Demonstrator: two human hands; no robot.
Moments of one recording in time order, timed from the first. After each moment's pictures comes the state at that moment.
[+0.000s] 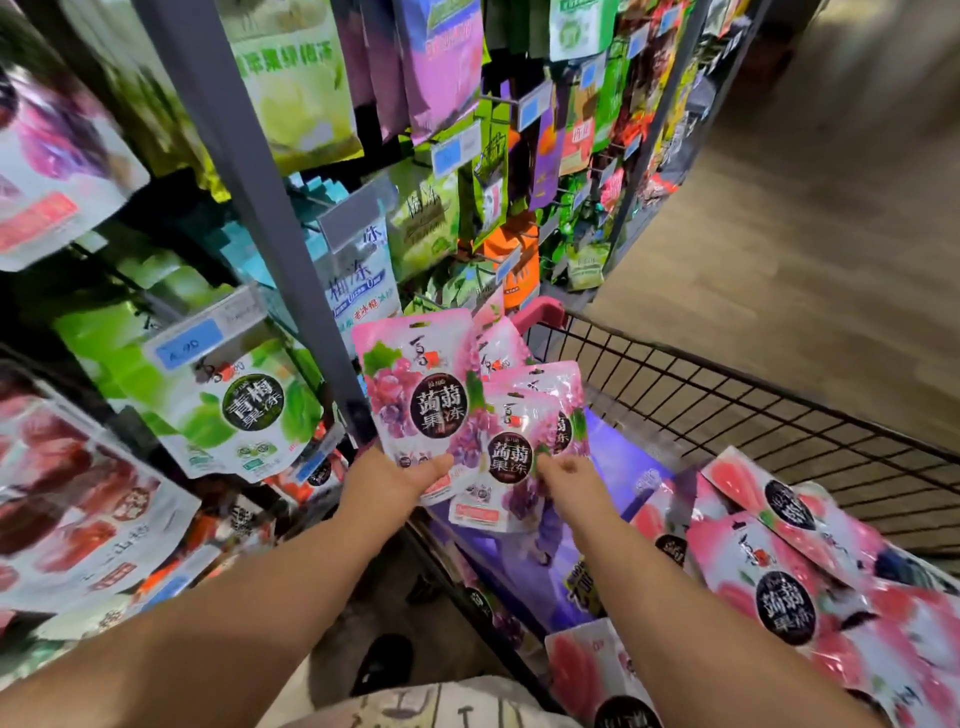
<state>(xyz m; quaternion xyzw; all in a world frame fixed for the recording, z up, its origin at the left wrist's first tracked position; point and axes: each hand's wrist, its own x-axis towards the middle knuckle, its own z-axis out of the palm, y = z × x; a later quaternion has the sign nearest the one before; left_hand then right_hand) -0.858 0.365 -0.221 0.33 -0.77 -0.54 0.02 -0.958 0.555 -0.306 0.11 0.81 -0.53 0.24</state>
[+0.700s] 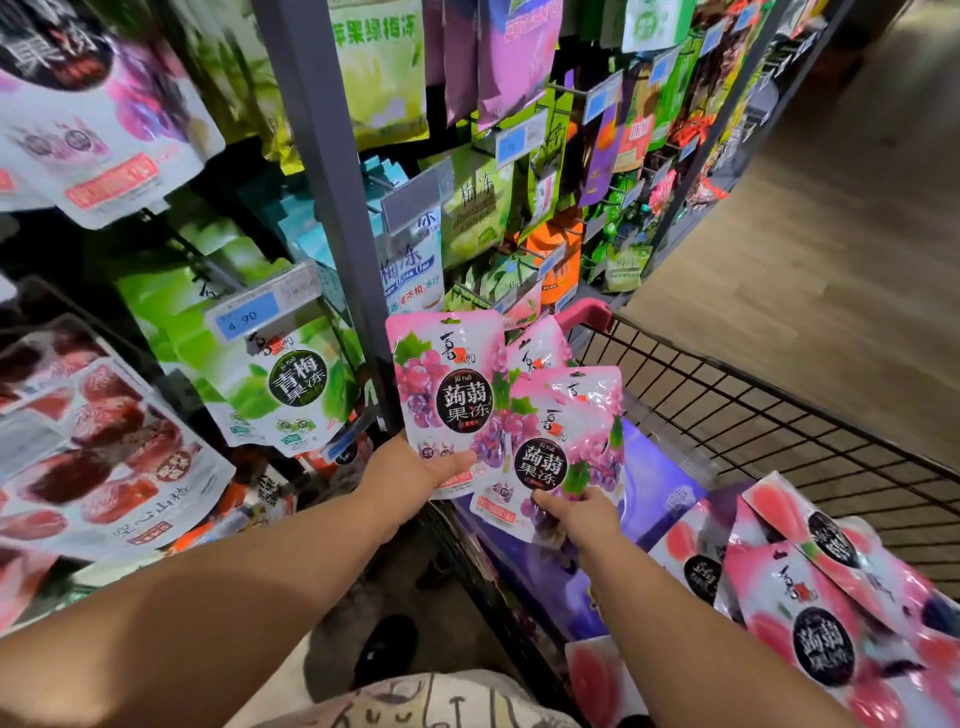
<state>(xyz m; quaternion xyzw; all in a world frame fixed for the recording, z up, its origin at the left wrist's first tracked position) -0.851 0.340 -0.231 0.32 -0.72 -0.61 -0.04 -0.943 0.538 -0.337 0.21 0.76 -0.54 0.30</state>
